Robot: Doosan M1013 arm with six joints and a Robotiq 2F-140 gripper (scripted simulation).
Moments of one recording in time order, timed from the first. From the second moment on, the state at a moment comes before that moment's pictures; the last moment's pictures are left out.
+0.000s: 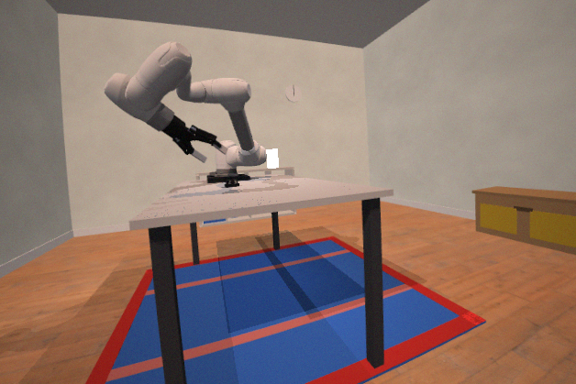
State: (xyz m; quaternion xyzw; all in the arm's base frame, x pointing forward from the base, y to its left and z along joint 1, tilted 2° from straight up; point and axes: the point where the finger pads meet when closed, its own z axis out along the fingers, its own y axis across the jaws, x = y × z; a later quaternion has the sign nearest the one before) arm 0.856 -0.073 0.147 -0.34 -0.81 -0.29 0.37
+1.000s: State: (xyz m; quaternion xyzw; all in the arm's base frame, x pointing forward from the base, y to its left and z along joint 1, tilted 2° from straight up) arm 0.690 0.013 0.158 -0.54 -0.81 -0.08 0.21
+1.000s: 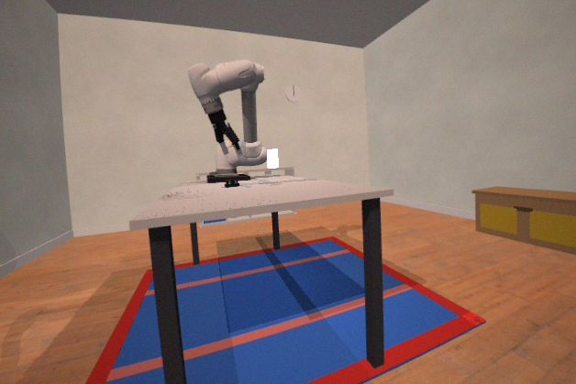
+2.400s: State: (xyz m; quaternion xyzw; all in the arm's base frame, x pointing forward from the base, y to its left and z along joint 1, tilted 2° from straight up) arm 0.519 0.024 0.138 -0.59 -0.81 -0.02 0.00
